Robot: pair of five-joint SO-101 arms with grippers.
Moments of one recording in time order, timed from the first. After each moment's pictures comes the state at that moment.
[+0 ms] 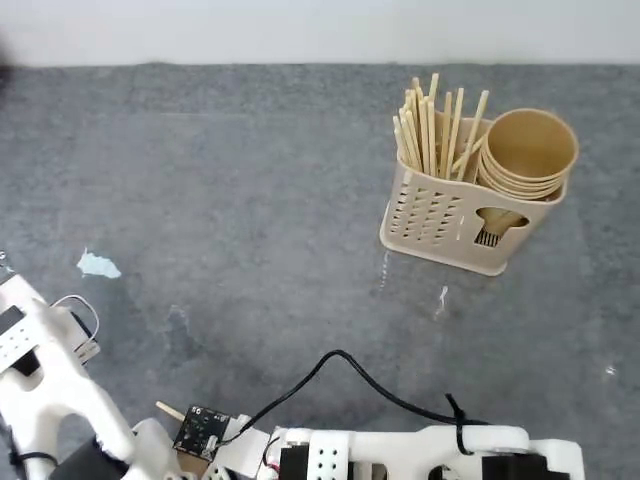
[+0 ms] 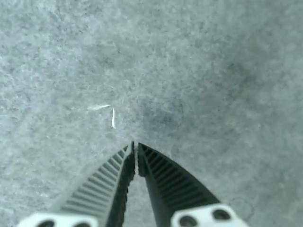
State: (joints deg) left arm -47.6 -21.5 53.0 64.4 6.5; right arm -90.1 -23.8 63.6 51.1 -17.2
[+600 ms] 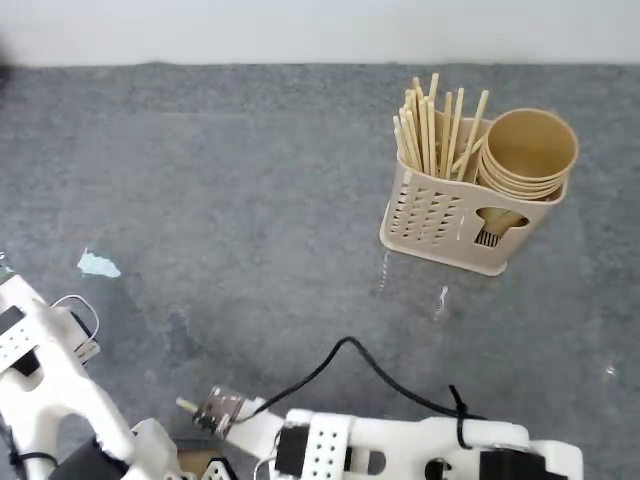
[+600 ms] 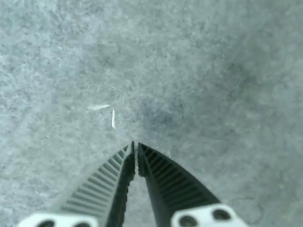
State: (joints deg) left arm -47.6 -21.5 53.0 64.4 6.8; right arm -83.4 -23.8 62.2 61.0 -17.3
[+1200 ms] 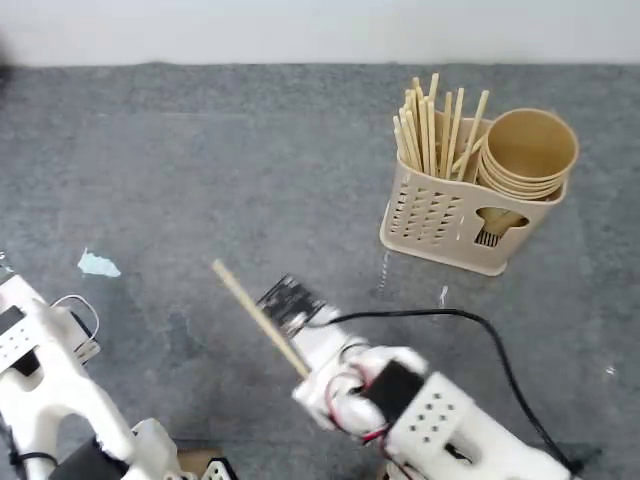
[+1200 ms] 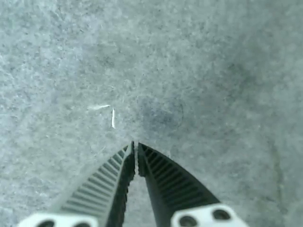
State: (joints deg) left arm -47.6 -21.5 53.0 64.4 6.8; right arm -51.2 -56.4 62.3 70.0 -4.4
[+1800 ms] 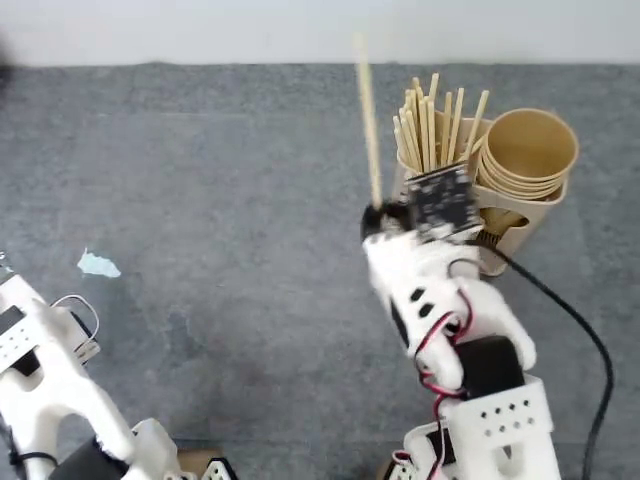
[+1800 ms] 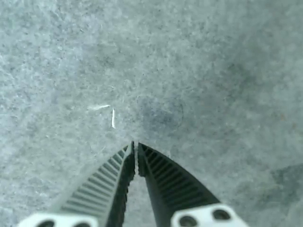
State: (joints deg) left arm -47.6 -21.5 53.0 64.4 6.9; right arm -16.9 -60.6 45.7 45.2 3.3
